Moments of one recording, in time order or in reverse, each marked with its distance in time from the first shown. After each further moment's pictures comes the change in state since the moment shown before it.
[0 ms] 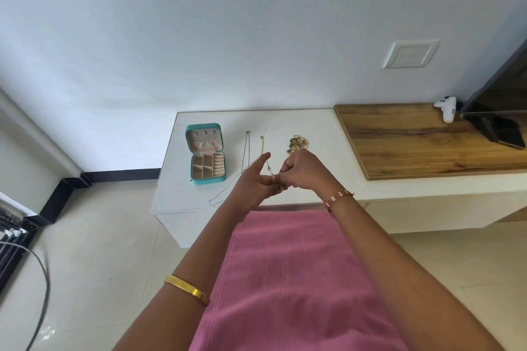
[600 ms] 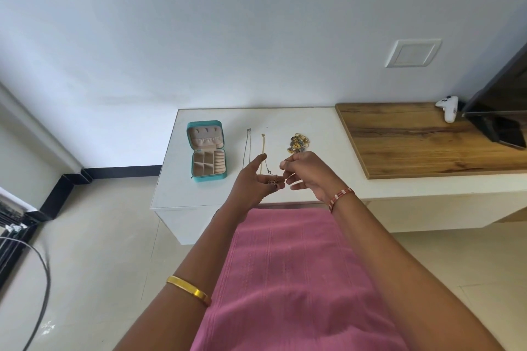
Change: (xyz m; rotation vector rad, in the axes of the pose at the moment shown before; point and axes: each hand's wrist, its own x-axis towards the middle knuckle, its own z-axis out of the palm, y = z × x) left_hand 0.002 -0.006 -0.001 0.046 0.097 -0.046; right_hand -0.001 0.006 0.004 0.581 -0.026 0.187
